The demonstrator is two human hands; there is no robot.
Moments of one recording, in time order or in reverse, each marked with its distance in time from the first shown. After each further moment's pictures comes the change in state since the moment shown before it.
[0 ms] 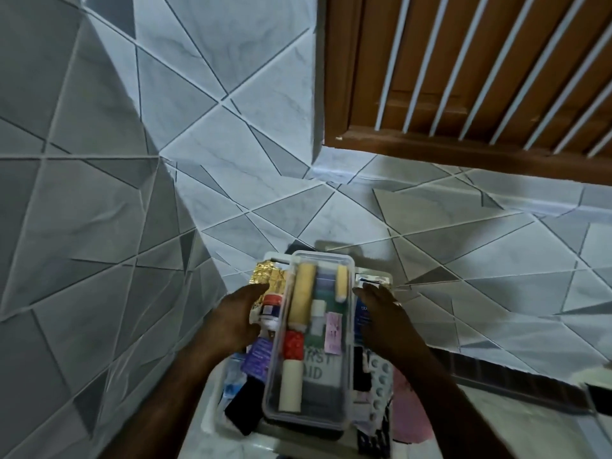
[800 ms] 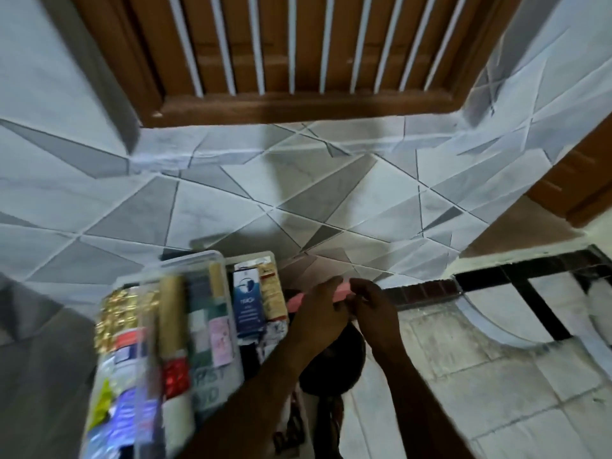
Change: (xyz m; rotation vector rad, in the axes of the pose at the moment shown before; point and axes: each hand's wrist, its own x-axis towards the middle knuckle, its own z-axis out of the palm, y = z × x) left_hand 0.045 0.252 0.186 -0.302 -0.341 0.251; right_hand -0.067 0.155 0.014 0.653 0.614 0.602
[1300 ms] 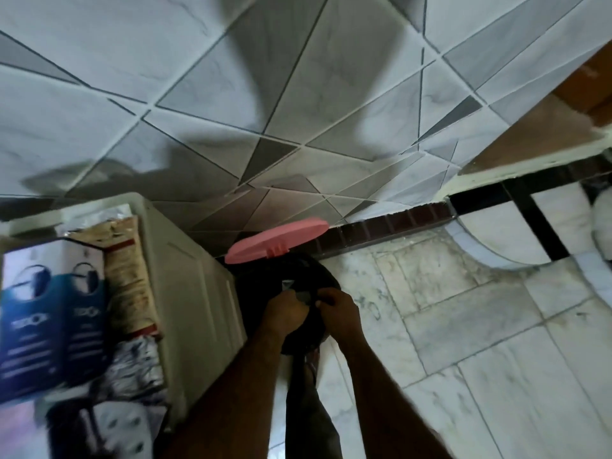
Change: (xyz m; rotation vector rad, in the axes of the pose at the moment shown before) left_hand 0.149 -0.171 0.200 0.116 -0.368 -0.585; right_hand 0.105 0.236 0.057 -0.134 -0.244 0.462
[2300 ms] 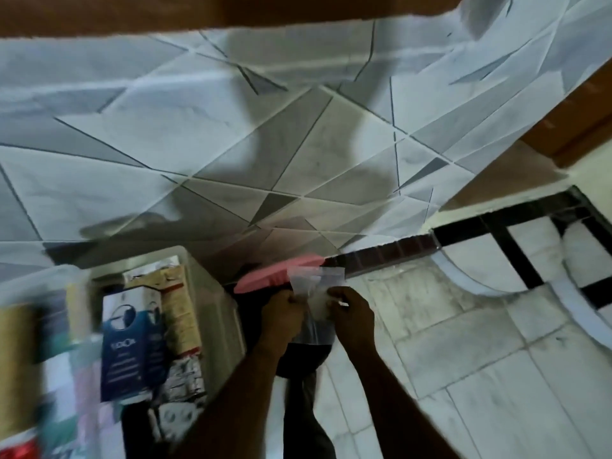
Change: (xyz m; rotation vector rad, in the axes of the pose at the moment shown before) left_hand -0.061 0.033 -0.054 -0.502 0.162 0.084; right_hand -0.061 -0.069 -0.058 0.167 0.263 -0.222
